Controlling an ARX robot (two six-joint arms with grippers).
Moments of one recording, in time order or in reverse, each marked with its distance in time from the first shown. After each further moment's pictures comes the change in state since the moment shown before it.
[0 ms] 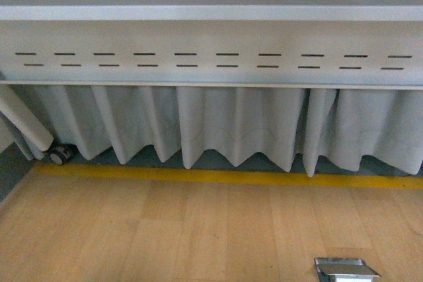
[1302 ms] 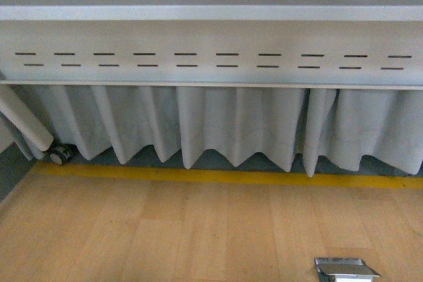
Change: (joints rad) left arm 0.000 0.000 0.000 0.000 0.000 0.000; right arm 0.000 0.000 0.000 0.000 0.000 0.000
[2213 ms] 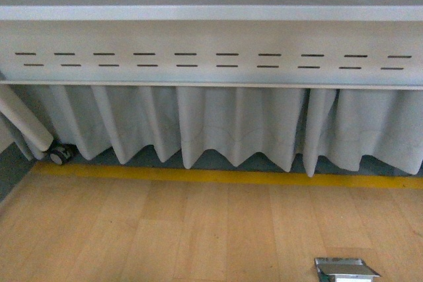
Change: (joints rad) left arm 0.000 0.000 0.000 0.000 0.000 0.000; right arm 0.000 0.000 0.000 0.000 0.000 0.000
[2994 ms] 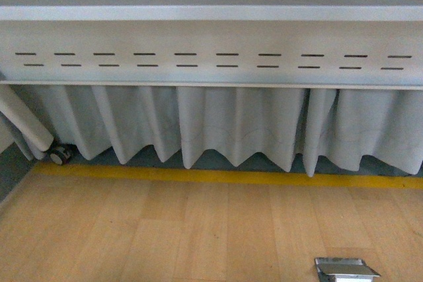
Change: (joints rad) left arm 0.000 0.000 0.000 0.000 0.000 0.000; right arm 0.000 0.000 0.000 -0.001 0.000 0.000
